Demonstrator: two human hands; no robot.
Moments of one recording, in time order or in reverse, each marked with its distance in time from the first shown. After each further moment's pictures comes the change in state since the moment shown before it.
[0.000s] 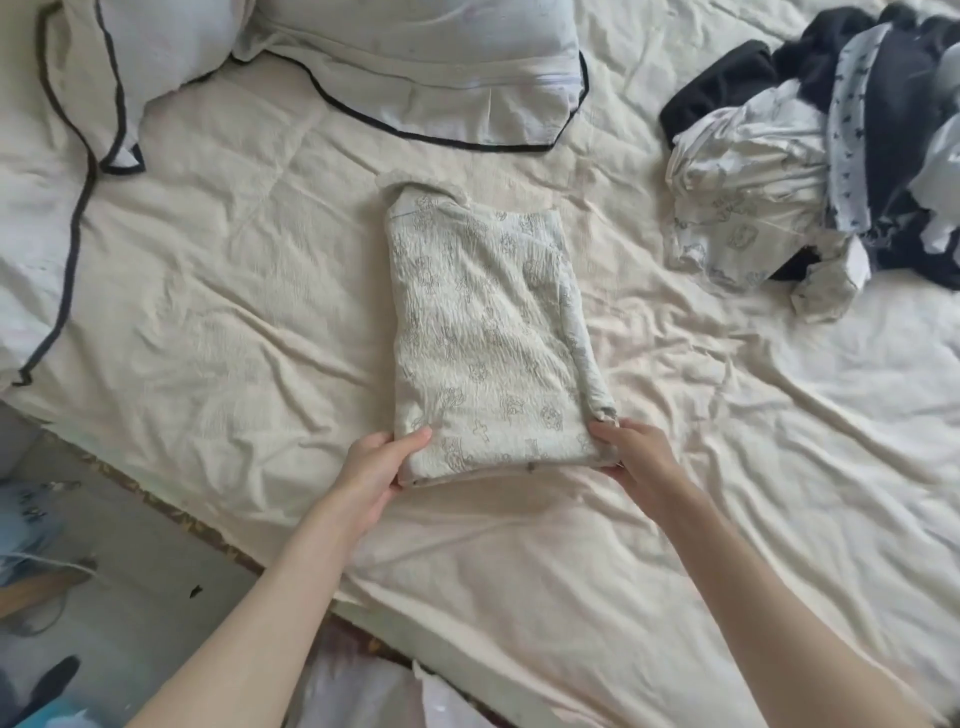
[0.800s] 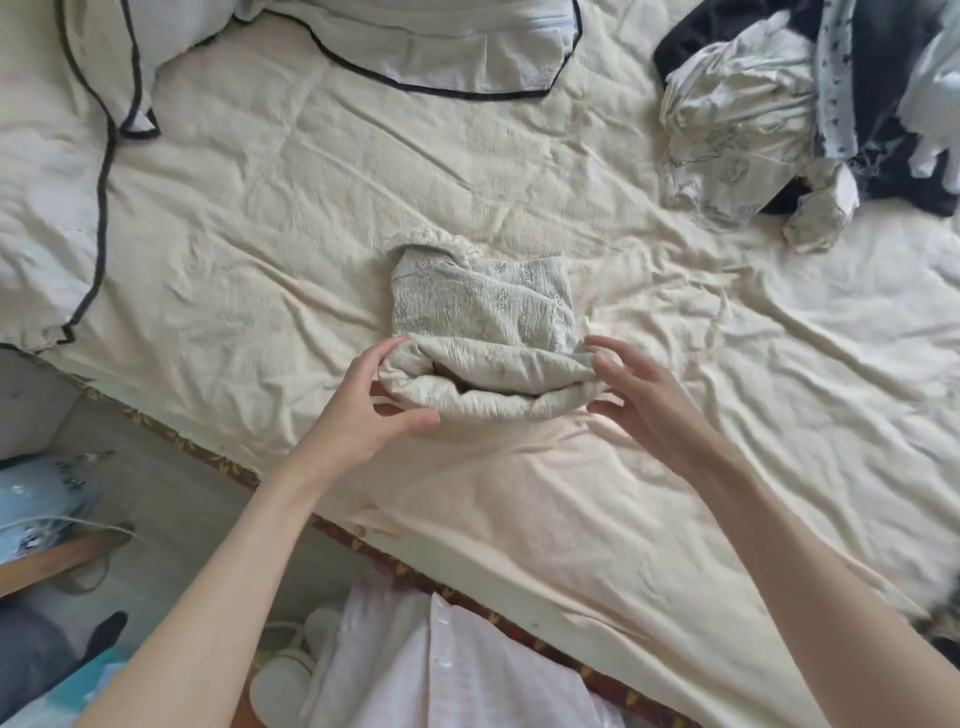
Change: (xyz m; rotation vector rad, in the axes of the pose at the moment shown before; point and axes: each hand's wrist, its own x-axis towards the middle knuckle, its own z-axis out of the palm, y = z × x) left_hand -0.071 0.012 -0.044 0.516 -0.183 0.533; right_hand -0.076 0.002 -0.007 -0.028 -0.363 -0.281
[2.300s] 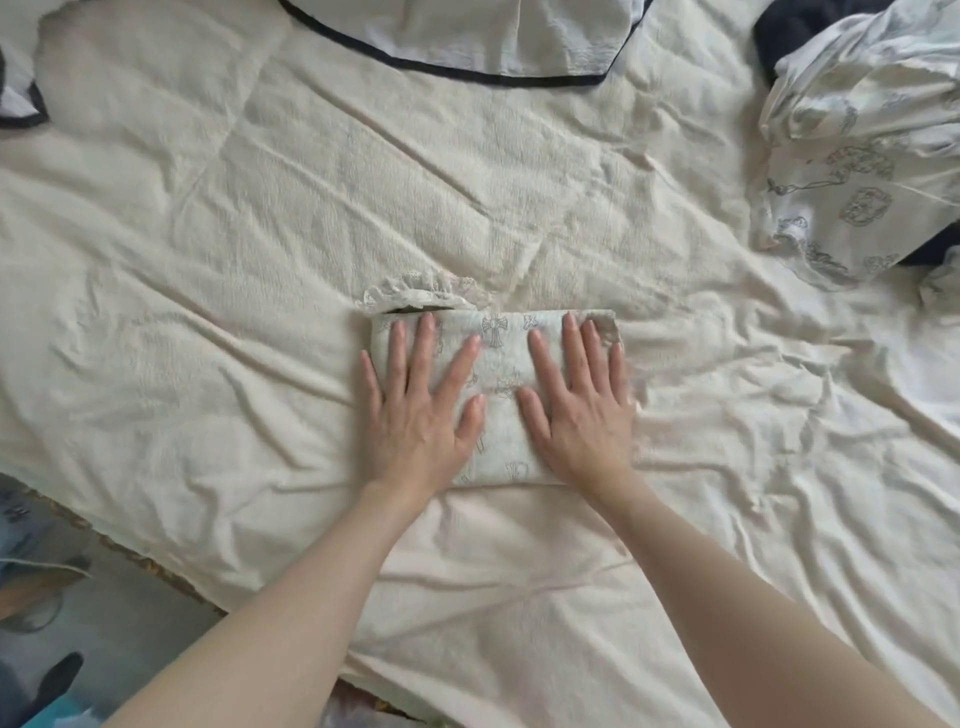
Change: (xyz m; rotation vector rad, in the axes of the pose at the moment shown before) left_hand 0.165 -0.071 0.059 1.079 0.365 0.347; right_hand 0.173 0.055 0.037 -1.495 0.305 -0.441
